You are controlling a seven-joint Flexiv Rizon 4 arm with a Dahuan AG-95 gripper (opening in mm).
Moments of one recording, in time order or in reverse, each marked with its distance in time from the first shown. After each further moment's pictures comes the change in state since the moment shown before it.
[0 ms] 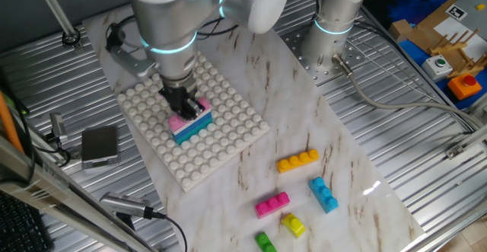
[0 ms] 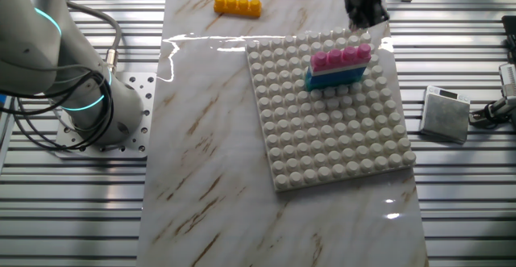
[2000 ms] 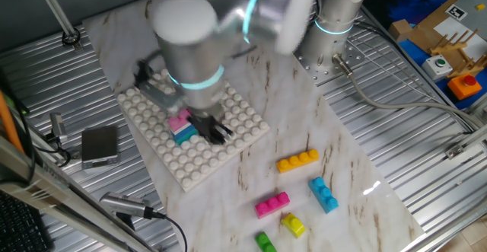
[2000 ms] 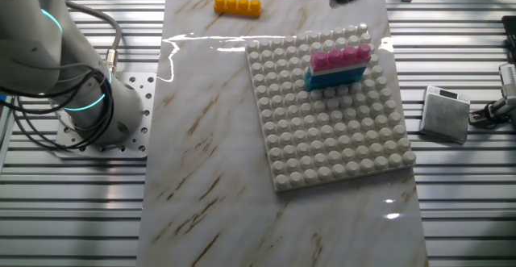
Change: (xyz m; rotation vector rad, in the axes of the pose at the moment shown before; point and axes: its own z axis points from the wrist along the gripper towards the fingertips) arm 0.004 0.121 0.032 -0.046 0.045 0.010
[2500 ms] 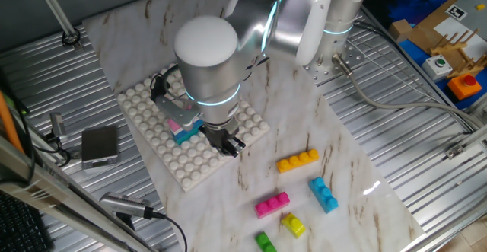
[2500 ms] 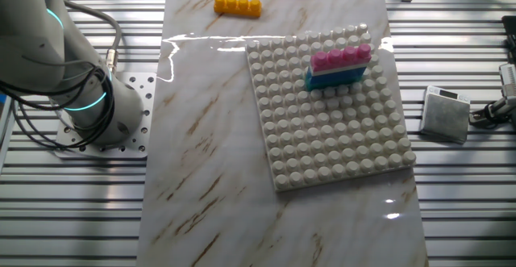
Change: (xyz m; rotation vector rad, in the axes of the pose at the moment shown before) arm 0.004 0.006 -0.001 0.010 0.001 -0.013
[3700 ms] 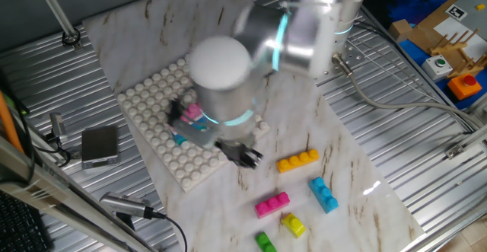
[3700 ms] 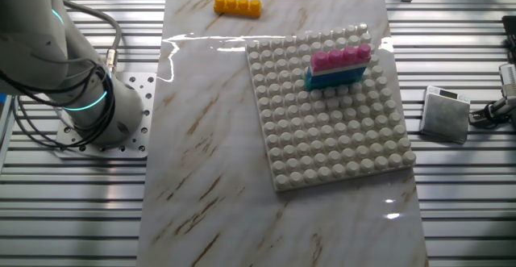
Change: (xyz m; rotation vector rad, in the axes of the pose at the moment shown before) arm 0.010 0.076 0.033 -0.035 0.024 -0.041
